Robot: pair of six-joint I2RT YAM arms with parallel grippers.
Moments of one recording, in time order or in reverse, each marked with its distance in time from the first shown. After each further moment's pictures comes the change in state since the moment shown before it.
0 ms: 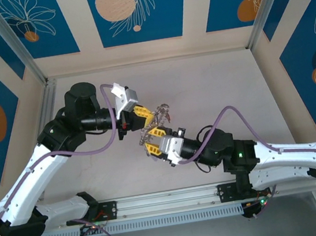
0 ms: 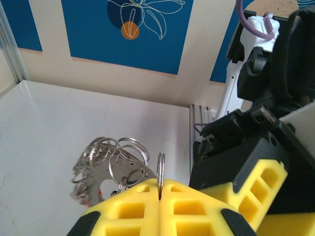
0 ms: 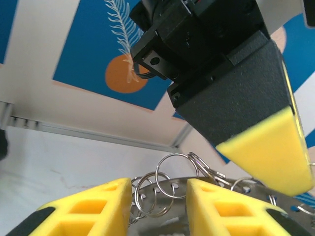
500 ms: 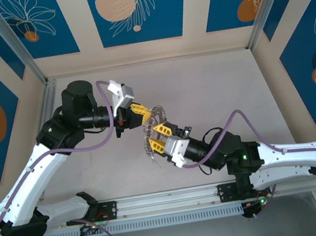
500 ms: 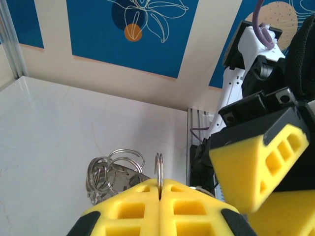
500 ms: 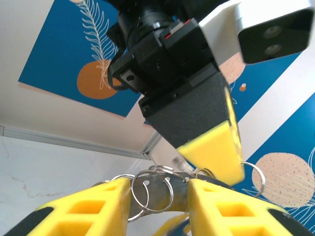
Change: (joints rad) left arm 0.052 0.002 0.000 0.008 0.057 -0.037; right arm 0.059 -0.051 -0.006 0.051 0.108 -0.104
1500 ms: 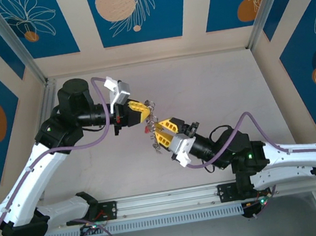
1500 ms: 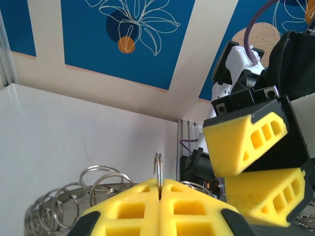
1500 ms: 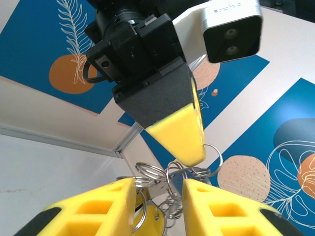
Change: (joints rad) left arm 0.030 0.000 0.000 0.058 0.065 -0.071; right arm -0.015 -0.038 0.000 0.014 0.053 -0.126
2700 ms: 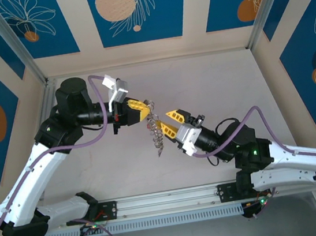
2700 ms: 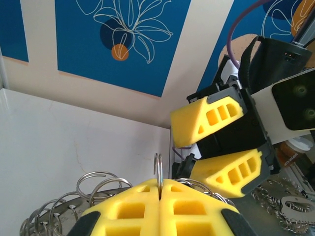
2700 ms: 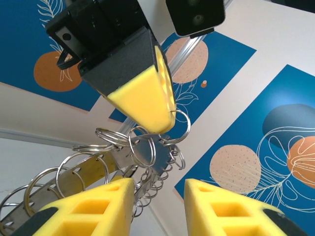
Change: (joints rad) left arm 0.010 0.001 0.000 0.042 0.043 -0.053; right arm -0.131 -0.039 -0.002 -0.040 -0.093 0.057
